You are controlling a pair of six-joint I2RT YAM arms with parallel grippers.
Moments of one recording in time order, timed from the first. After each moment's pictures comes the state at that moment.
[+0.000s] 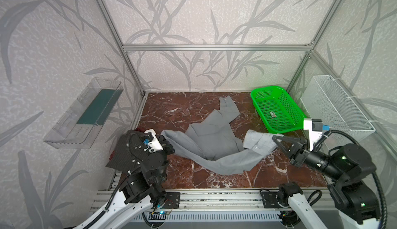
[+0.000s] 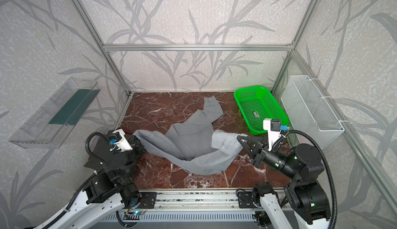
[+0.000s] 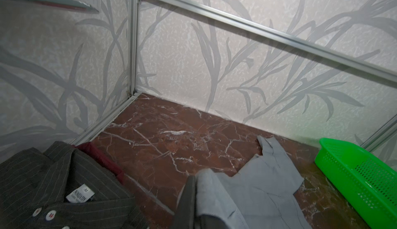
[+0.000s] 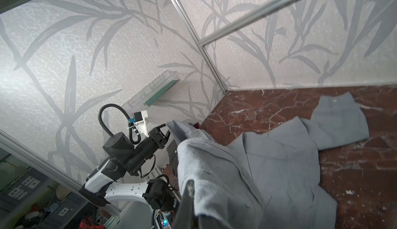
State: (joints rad) left arm -0.85 0.34 0.52 -0.38 -0.96 -0.46; right arm 0.16 0.46 1.06 -0.70 -0.79 0.55
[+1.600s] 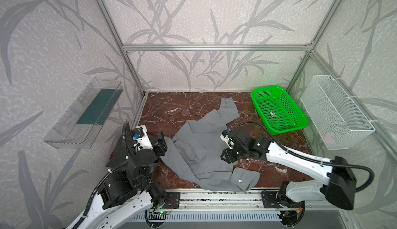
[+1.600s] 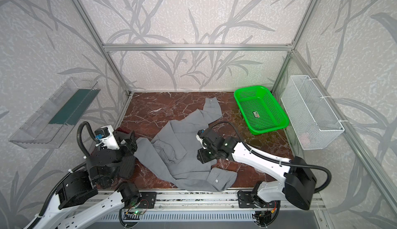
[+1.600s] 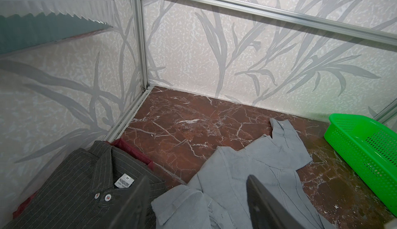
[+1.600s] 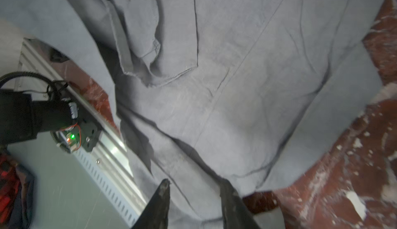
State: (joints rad) left arm -0.85 0.43 0.88 -0.83 -0.92 -0.47; right arm 0.91 1.42 0.98 -0.58 -0.20 0.53
